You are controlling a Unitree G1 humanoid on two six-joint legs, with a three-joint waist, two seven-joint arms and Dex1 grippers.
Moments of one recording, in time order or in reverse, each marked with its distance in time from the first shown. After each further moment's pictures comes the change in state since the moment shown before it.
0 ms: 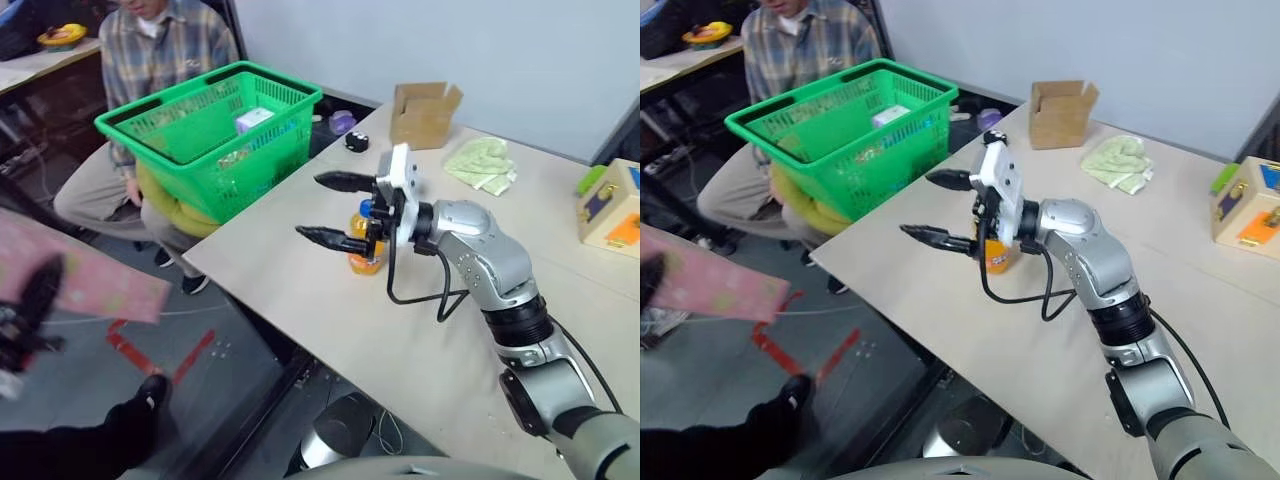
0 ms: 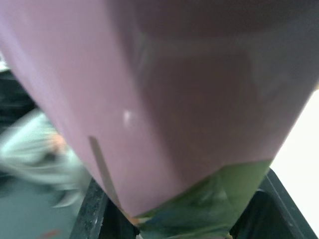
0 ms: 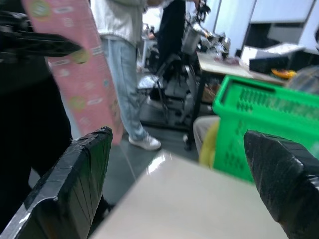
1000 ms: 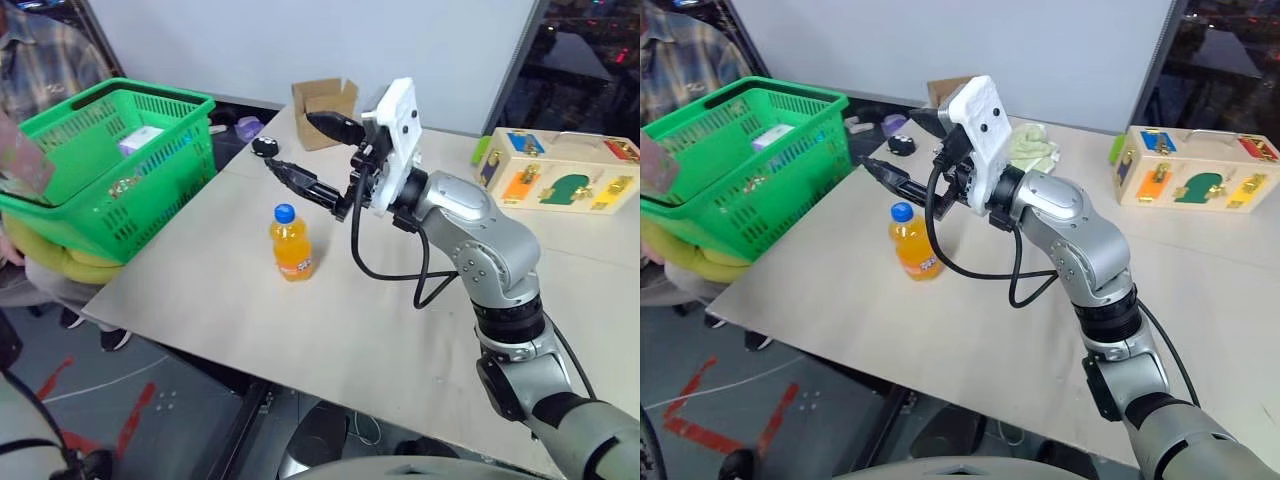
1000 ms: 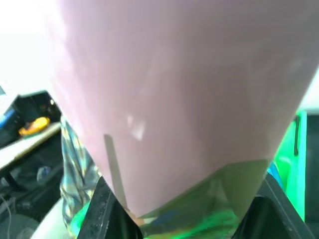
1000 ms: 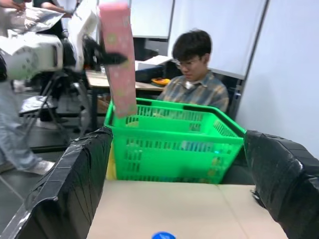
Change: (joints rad) left arm -1.934 0.457 -0.903 2.008 0.995 -0.382 -0.449; right arm -0.084 0.112 -0.035 -0.167 0.015 0.191 -0.344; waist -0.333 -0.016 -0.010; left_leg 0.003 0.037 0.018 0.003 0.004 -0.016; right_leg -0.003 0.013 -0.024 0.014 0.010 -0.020
